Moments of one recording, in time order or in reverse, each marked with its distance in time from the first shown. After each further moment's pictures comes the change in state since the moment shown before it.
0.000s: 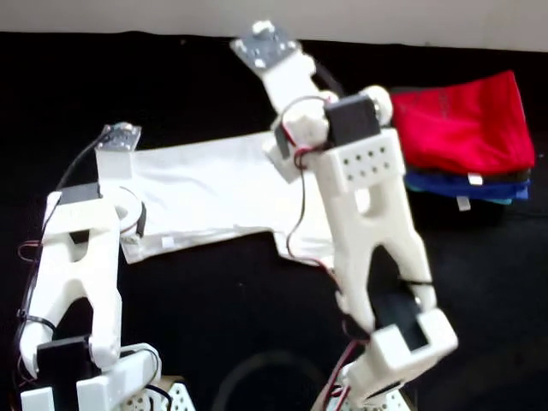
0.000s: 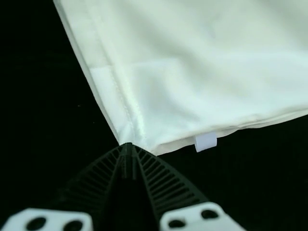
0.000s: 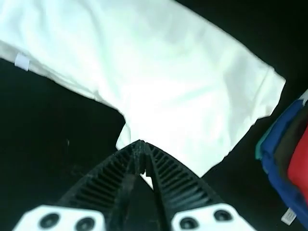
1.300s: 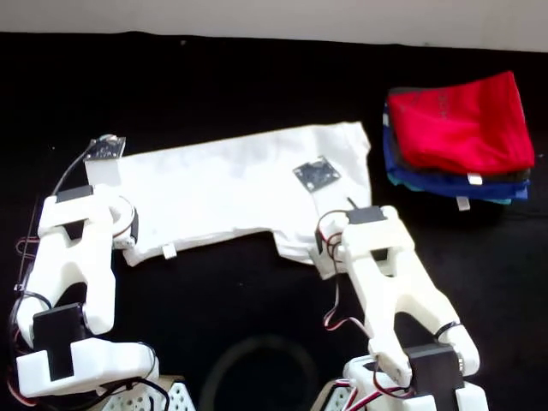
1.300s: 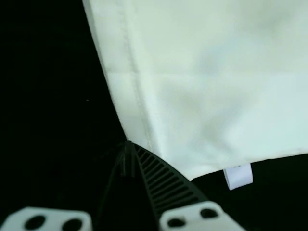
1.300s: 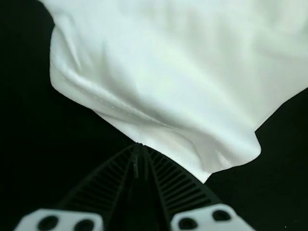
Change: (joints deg) left arm -4.2 10.0 1.2 -6.2 2.5; right arm 10.2 -18.5 76.7 -45.7 0.4
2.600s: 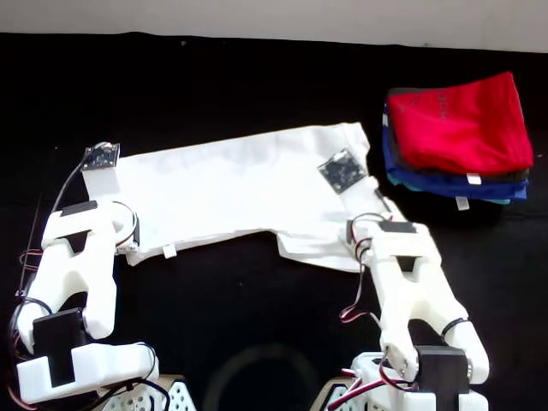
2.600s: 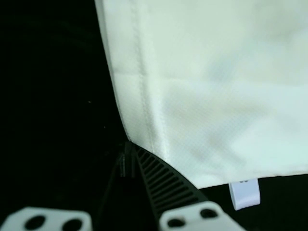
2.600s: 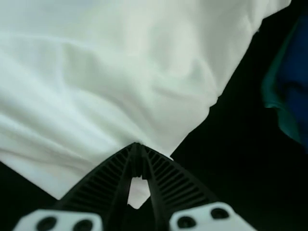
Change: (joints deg) left arm -1.0 -0.4 6.4 -9.1 3.9; right arm 12.0 -0.5 6.6 -24.4 17.1
